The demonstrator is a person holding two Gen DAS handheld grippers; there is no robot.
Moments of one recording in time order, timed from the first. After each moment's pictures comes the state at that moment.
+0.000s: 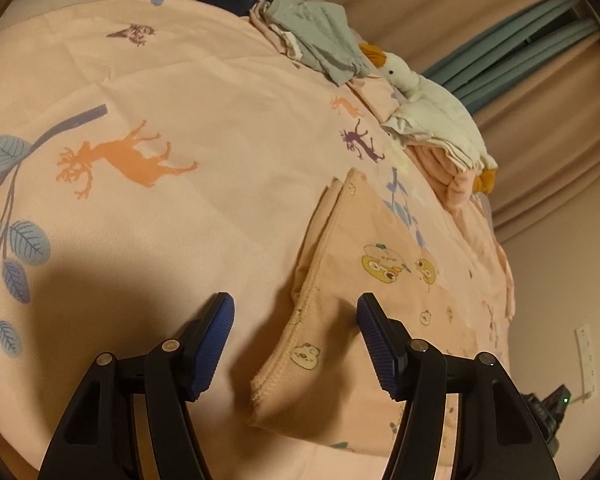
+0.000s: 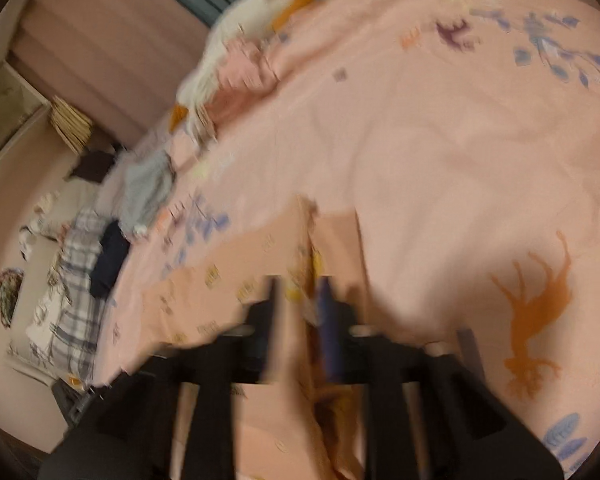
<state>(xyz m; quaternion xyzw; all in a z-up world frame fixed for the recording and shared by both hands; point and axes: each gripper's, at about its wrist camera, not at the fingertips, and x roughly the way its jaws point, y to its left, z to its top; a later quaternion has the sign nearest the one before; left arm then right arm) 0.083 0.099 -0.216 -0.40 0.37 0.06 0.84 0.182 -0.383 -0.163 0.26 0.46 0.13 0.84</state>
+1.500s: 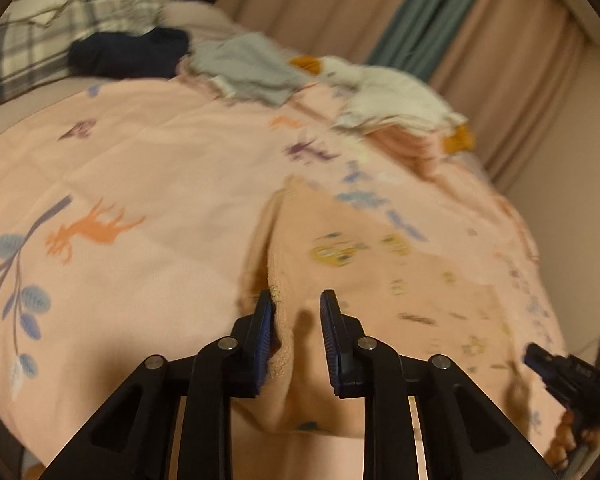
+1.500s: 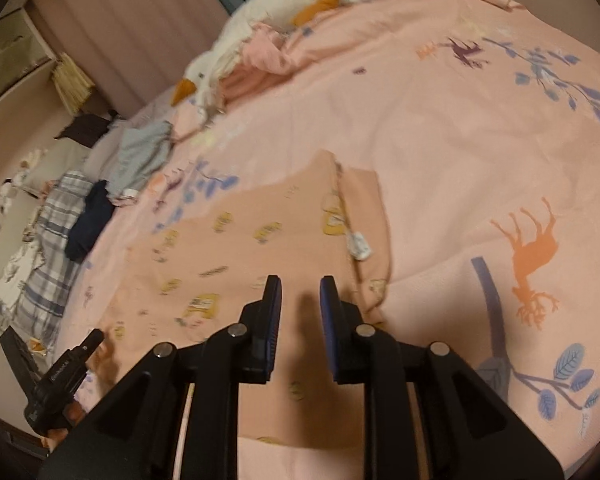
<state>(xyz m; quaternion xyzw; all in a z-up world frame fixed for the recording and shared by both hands) 0.077 0.048 -0.185 -0.25 0.33 0.03 0.91 0.138 -0.340 -0.151 0.17 0.43 0.12 0.88</state>
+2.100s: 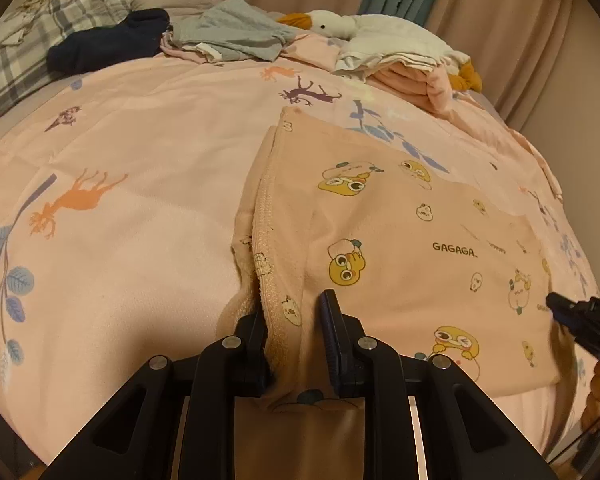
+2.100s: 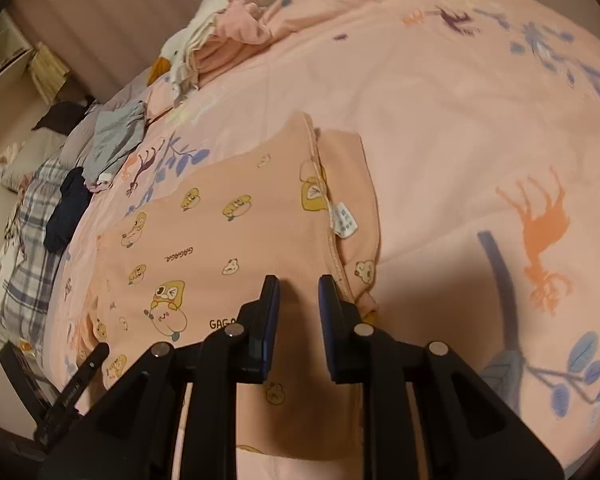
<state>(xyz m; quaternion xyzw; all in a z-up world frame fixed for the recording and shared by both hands) 0.093 0.025 -0.220 -0.17 0.41 0.06 0.89 0.153 -0.337 -0.180 0.17 0.49 0.08 0.85</state>
